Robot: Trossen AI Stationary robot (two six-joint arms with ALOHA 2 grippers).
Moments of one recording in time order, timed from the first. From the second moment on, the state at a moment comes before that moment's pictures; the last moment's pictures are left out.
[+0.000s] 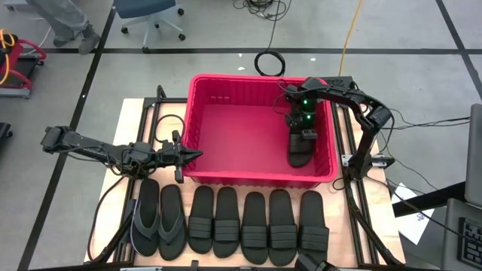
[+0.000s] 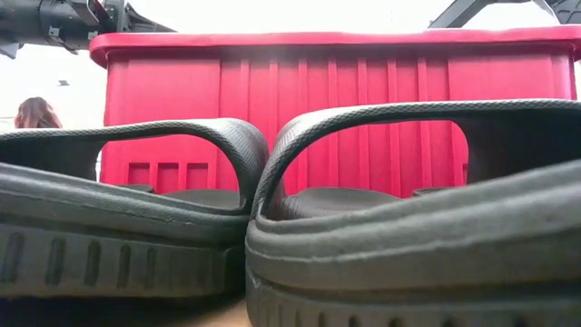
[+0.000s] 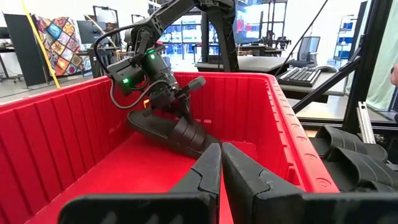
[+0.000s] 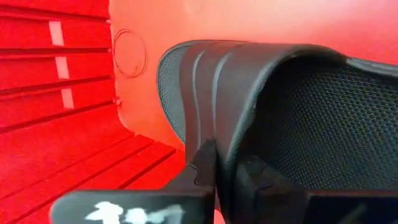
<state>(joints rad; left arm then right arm) -0.18 0.70 0.26 0.42 -0.32 0.00 -0.78 1.82 1.30 -1.43 -0.37 -0.88</state>
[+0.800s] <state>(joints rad) -0.18 0.70 0.26 0.42 -0.32 0.00 -0.78 1.78 1.30 -1.34 -0.28 -0.74</state>
